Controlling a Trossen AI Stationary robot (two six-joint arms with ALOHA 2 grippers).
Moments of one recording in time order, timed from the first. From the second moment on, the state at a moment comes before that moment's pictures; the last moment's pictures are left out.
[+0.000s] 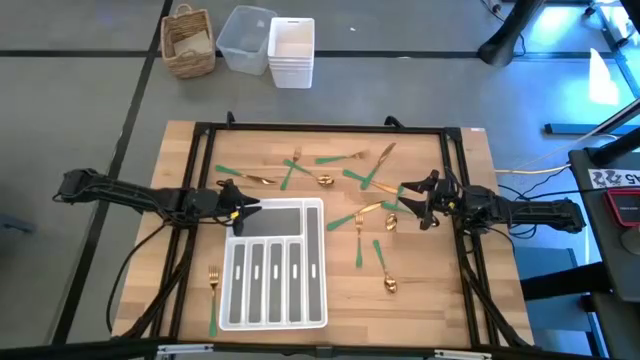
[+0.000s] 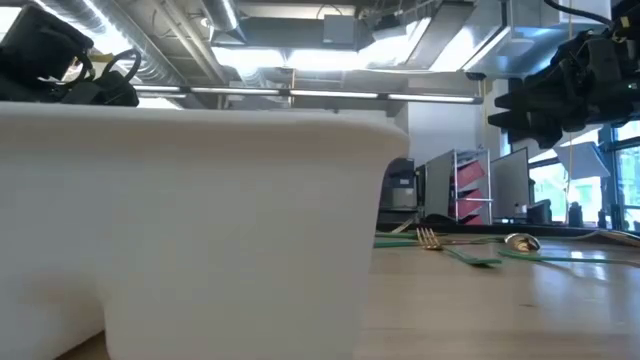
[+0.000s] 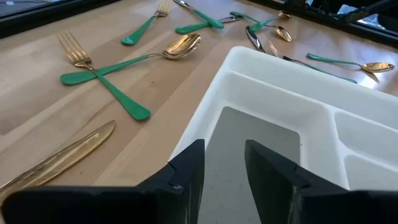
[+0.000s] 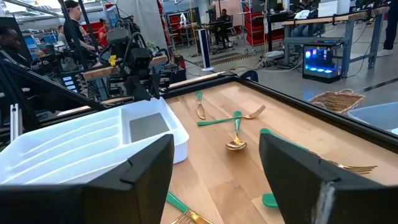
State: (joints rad) left arm -0.07 0.49 0.01 0.05 -0.35 -0.35; right arm -0.01 0.10 0.01 0.07 0.25 0.18
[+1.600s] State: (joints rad) left arm -0.07 0.49 0.01 0.06 -0.39 -0.33; right arm -0.01 0.36 0.51 -0.30 0.32 0.23
